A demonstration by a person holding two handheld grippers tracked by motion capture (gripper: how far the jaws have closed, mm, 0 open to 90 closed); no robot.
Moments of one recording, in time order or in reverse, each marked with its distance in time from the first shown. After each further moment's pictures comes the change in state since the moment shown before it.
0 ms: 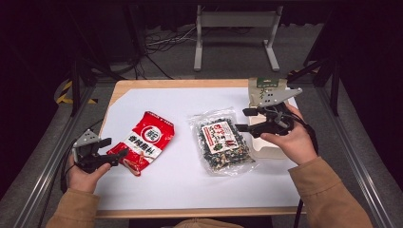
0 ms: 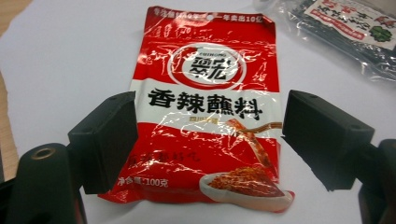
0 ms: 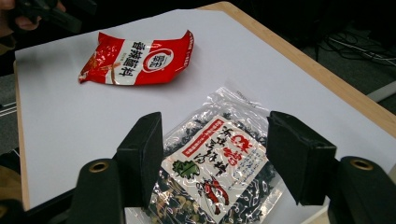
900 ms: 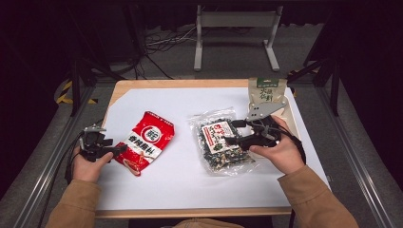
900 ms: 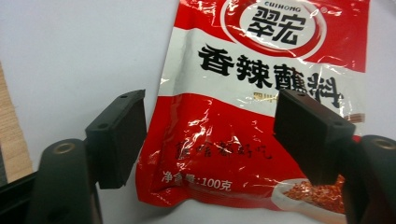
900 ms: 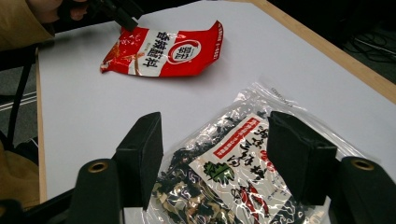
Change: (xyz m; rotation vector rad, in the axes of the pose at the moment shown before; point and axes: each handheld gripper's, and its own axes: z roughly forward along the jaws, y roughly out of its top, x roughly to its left) left arm 0.038 0.001 0.040 0.206 0.035 -0.119; right arm 0.027 -0.014 0.030 0.011 0.066 -0.027
